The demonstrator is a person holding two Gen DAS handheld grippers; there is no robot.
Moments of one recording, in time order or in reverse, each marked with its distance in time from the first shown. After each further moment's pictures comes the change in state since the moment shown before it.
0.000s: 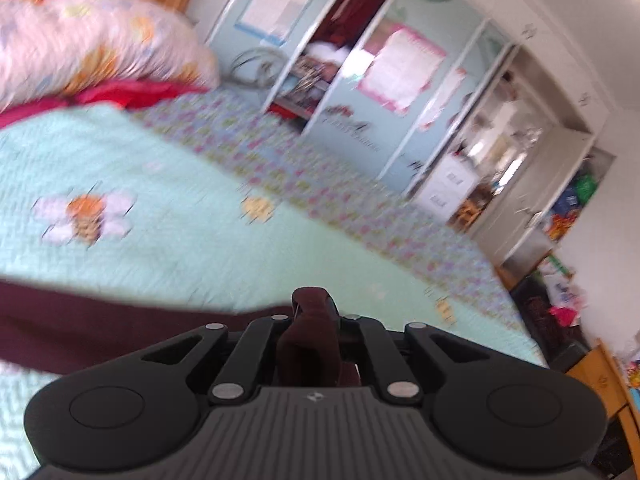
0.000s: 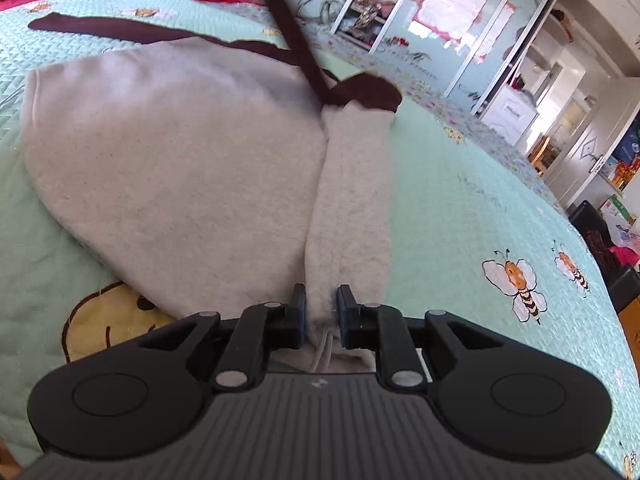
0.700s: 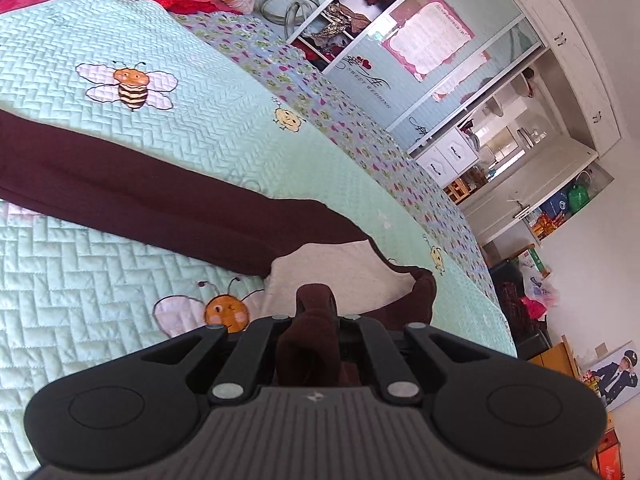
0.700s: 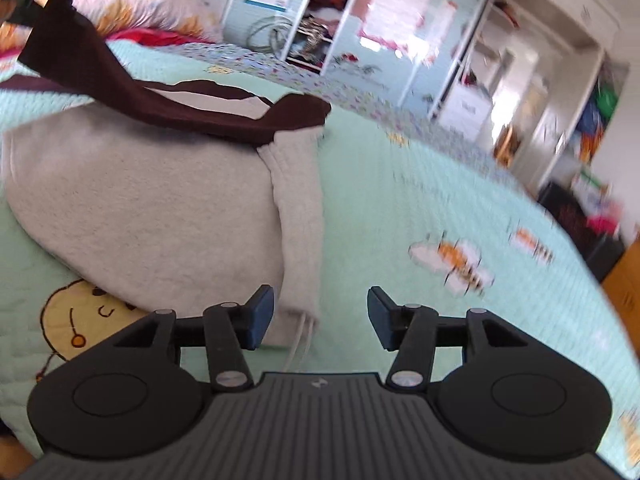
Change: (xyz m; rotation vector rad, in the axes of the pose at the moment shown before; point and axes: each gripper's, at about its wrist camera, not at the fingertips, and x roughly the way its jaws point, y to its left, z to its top) left arm -0.033 0.053 -0.062 -0.165 0.140 -0.107; right arm -0.033 -0.062 -0.019 0.159 -0.052 -0.063
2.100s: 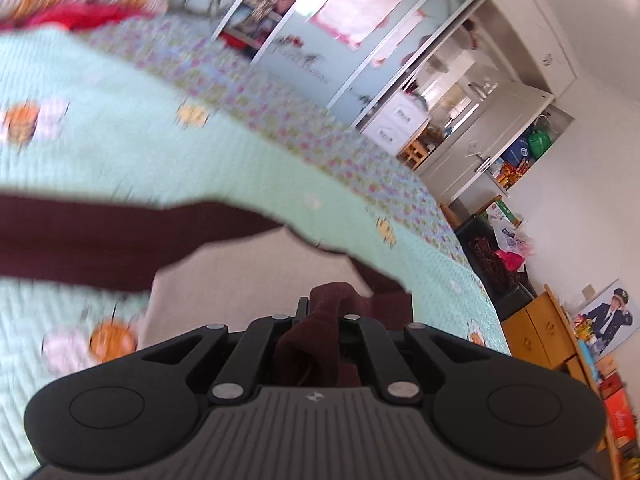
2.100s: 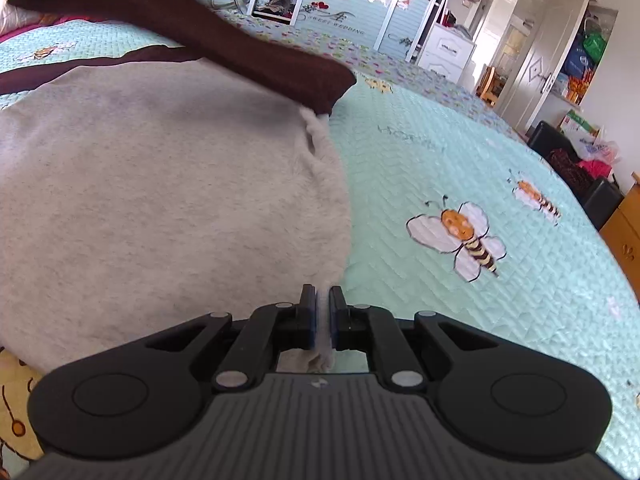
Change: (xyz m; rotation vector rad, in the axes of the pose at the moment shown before) left arm 0.049 -0.079 0.003 0.155 0.074 -0.094; right arm 0.054 -0.009 0.027 0.055 0.142 -0.068
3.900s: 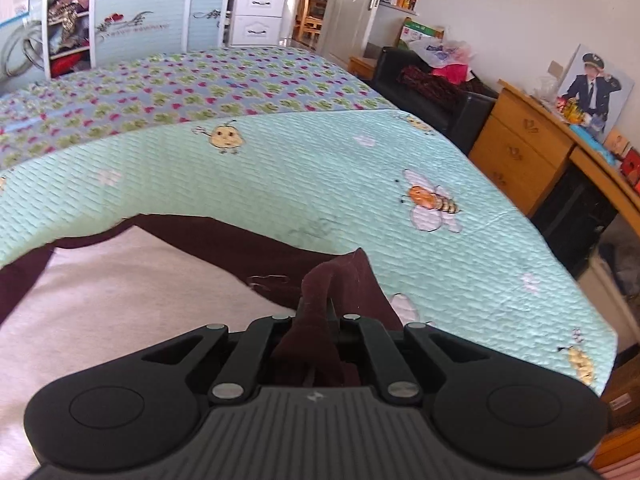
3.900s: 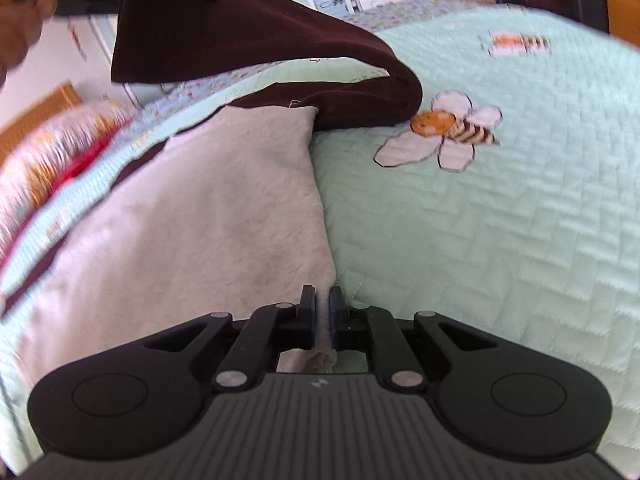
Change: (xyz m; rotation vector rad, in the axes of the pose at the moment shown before) left arm 0.169 -0.282 -0.084 0.610 0.284 0.014; right arm 0.017 -0.073 -0.038 0.590 0.021 0.248
